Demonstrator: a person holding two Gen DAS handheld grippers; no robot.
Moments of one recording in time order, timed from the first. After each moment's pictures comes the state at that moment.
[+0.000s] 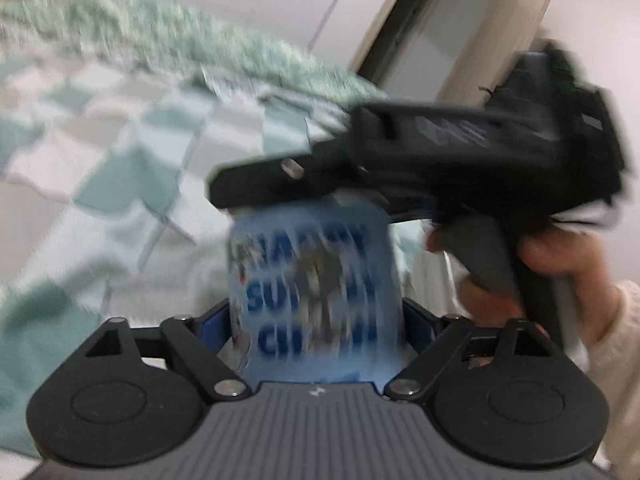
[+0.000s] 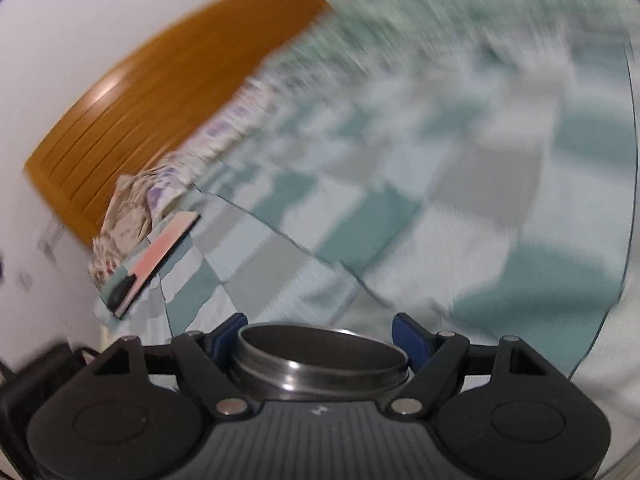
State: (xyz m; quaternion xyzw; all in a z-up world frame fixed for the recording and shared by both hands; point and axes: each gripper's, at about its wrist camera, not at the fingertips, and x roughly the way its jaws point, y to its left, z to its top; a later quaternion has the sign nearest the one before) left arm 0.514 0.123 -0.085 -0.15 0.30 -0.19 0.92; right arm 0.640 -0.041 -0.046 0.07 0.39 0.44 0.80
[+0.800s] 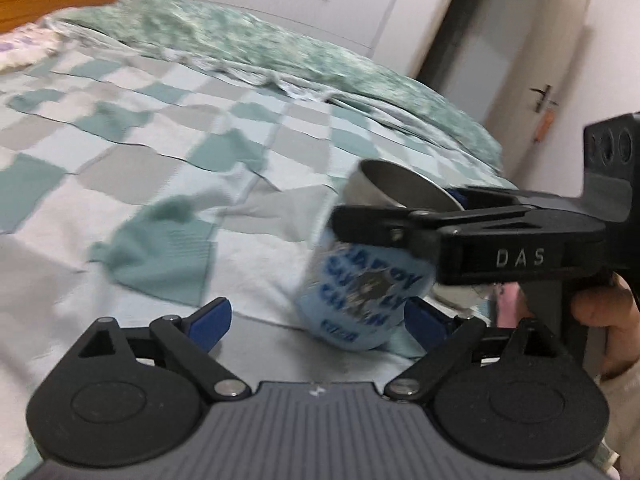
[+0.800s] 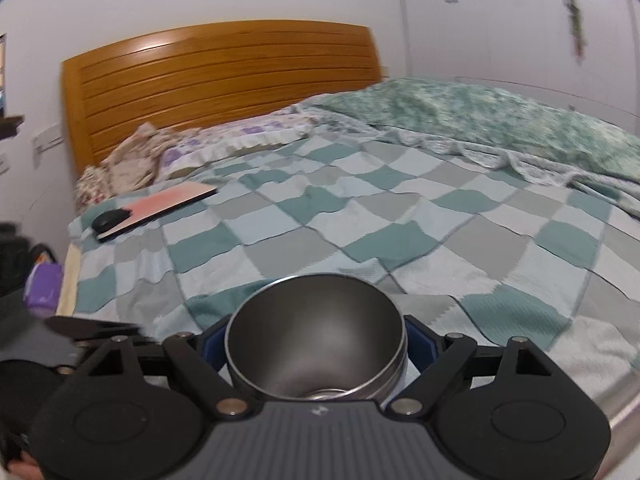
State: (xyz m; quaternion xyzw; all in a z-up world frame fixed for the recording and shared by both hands) left arm 0.404 0.146 -0.068 -0.15 0.32 -0.09 0.93; right arm 0.515 -0.037 -0.033 -0.05 0.29 0.40 0.87
